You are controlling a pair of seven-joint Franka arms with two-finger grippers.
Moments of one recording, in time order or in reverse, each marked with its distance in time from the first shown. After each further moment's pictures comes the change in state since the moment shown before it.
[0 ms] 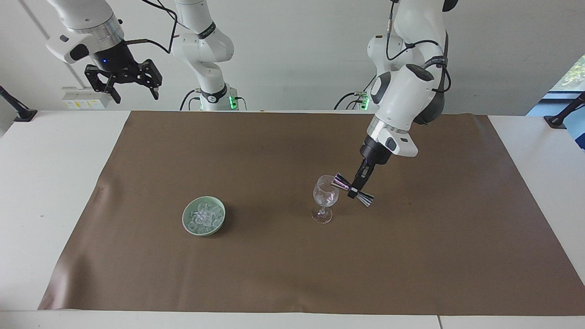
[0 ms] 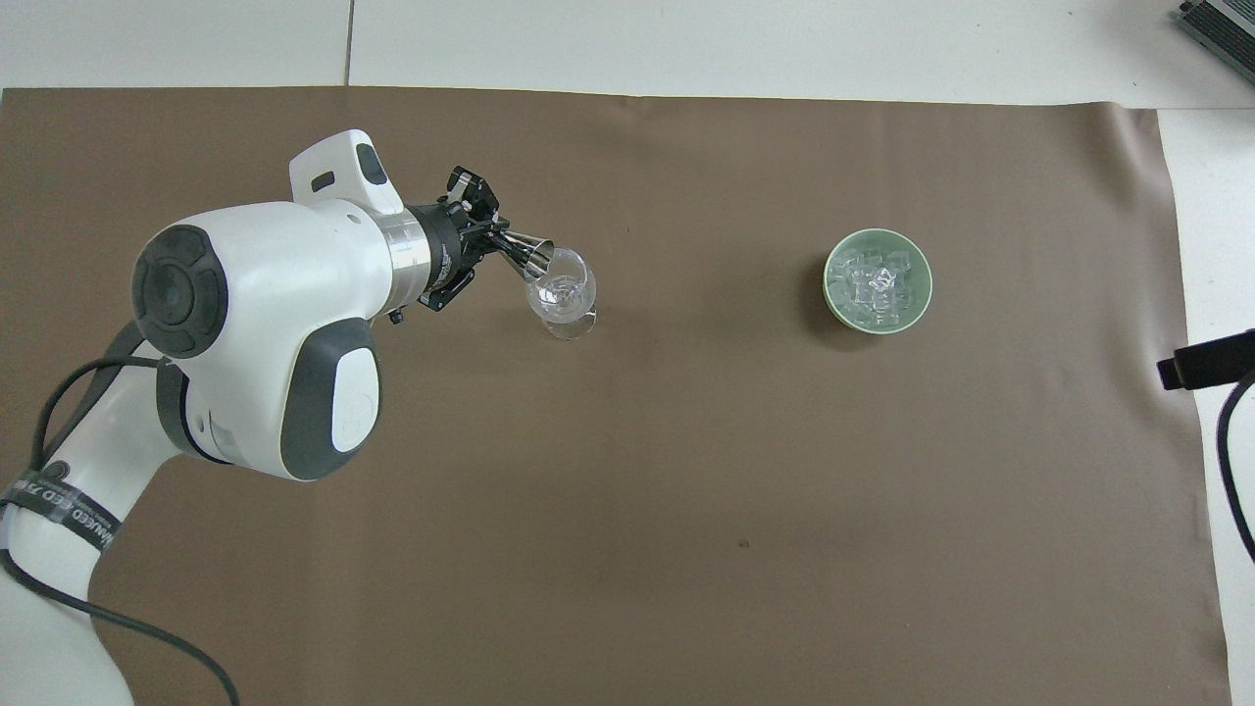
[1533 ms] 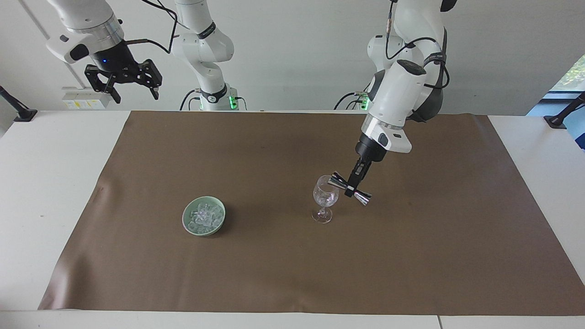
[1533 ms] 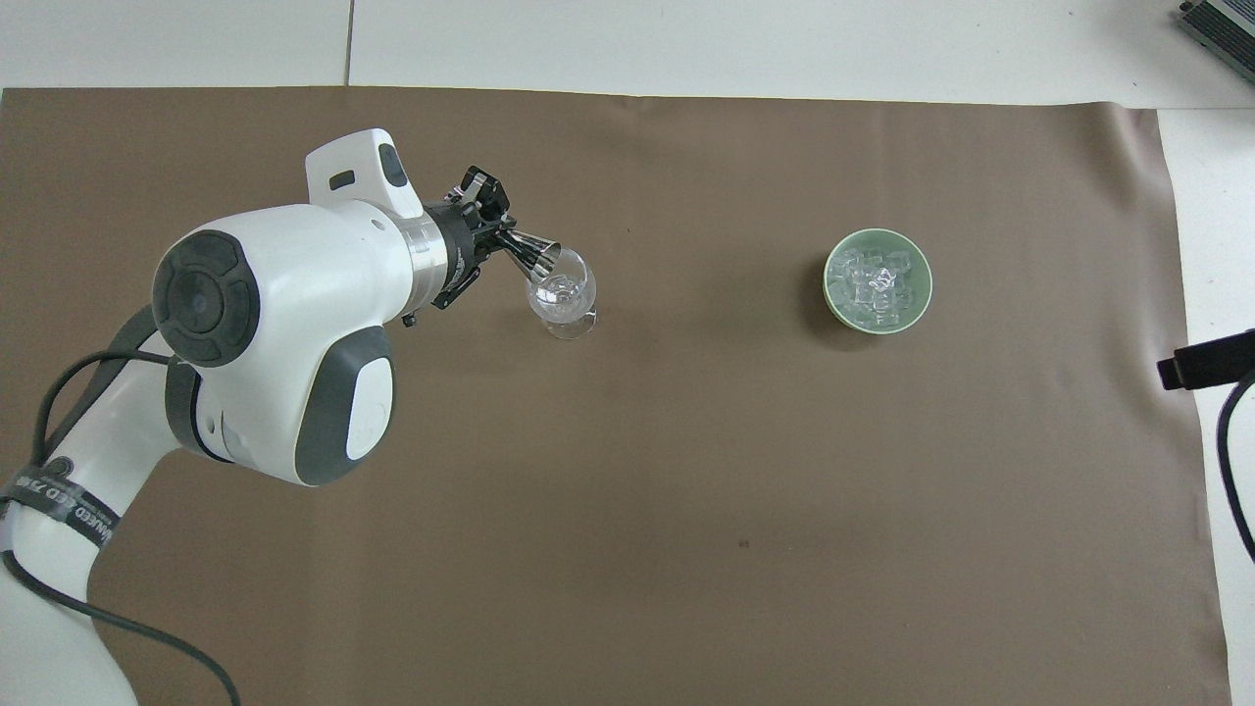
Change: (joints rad) left arm -0.020 0.000 0.002 0.014 0.090 -0.002 -0.023; right arm 0.000 0.000 0.000 0.000 0.000 0.000 0.000
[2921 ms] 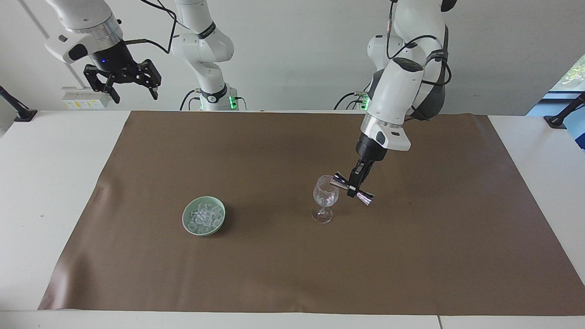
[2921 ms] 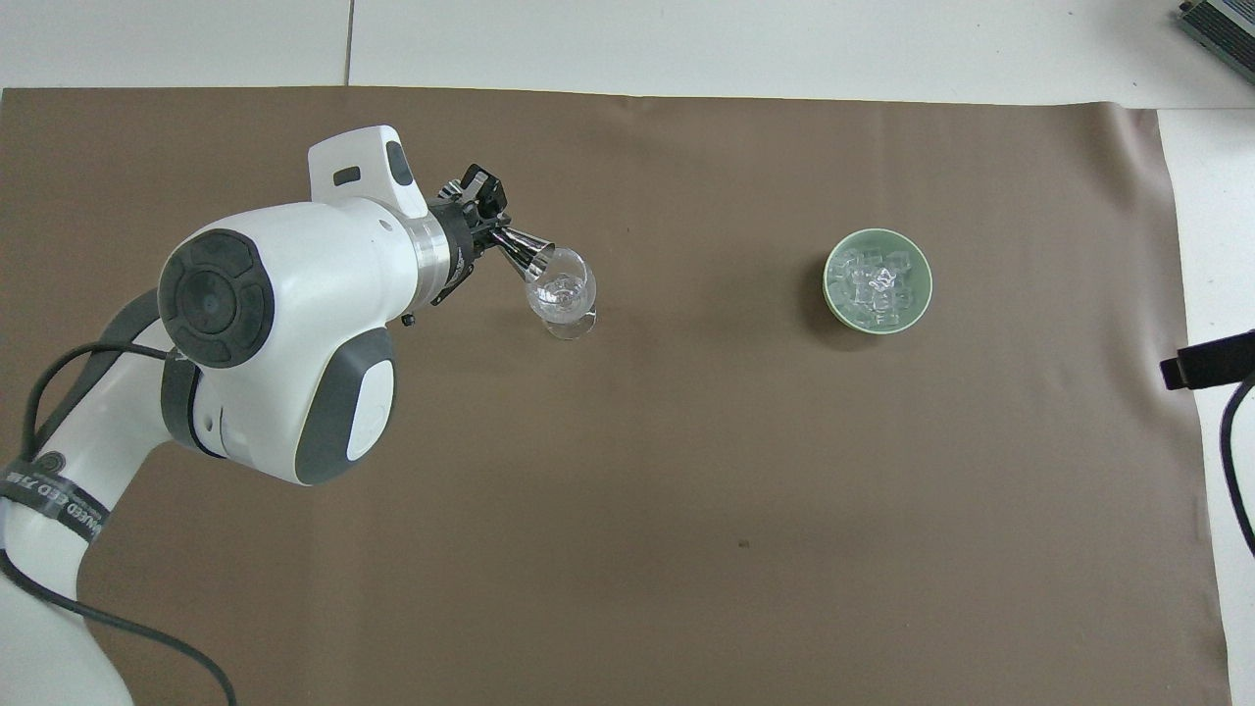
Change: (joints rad) left arm -0.001 0.000 0.000 0.012 0.076 -0.016 -0.008; right arm -0.002 0.000 -0.002 0.000 0.000 0.000 0.000
